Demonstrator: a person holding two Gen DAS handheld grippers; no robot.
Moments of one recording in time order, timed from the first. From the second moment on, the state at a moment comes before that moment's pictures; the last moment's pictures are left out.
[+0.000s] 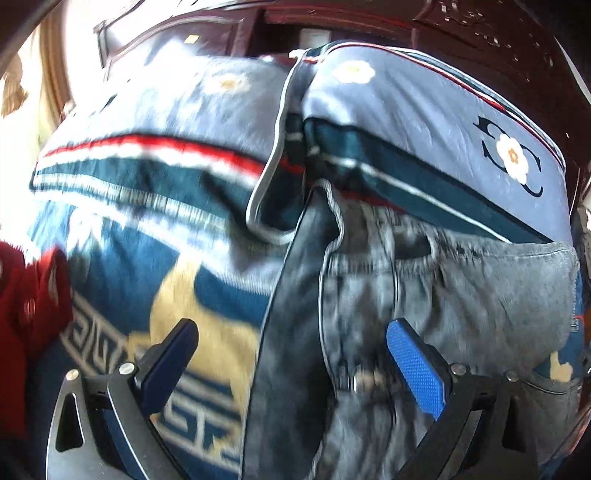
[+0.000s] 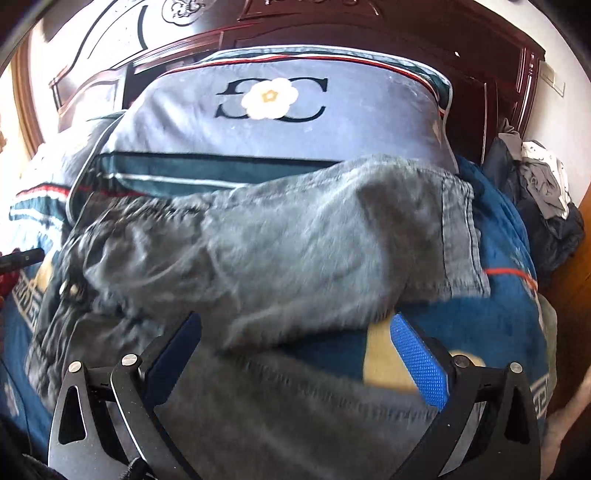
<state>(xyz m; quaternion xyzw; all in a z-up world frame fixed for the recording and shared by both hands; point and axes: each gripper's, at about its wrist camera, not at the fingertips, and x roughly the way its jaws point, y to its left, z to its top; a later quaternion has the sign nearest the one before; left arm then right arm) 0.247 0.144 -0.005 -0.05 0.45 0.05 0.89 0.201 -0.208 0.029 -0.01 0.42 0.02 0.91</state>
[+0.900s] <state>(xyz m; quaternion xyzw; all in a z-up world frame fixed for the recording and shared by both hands) 0.346 0.135 -0.049 -0.05 0.49 -0.04 0.87 0.363 -0.252 -0.007 -0.05 0.48 -0.05 0.88</state>
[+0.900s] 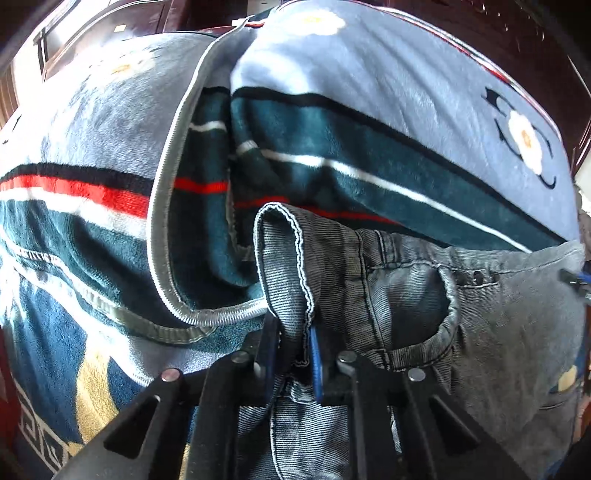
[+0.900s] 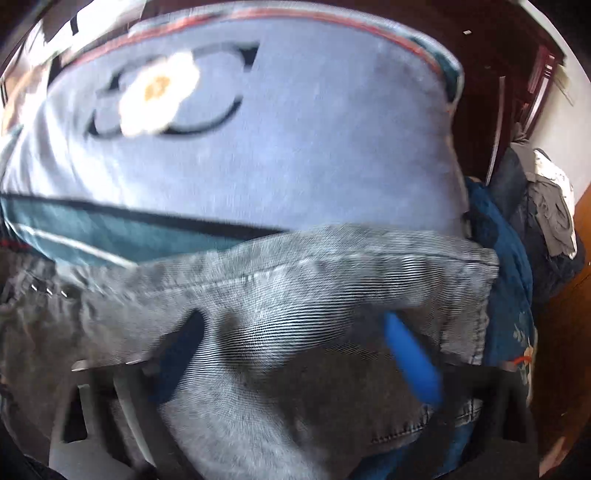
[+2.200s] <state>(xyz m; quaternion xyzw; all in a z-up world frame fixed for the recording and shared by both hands) 0.199 0.149 0.002 -0.17 0.38 -0.22 0.88 0.371 -0.273 -0.025 0.05 0.48 -0.07 0.87</state>
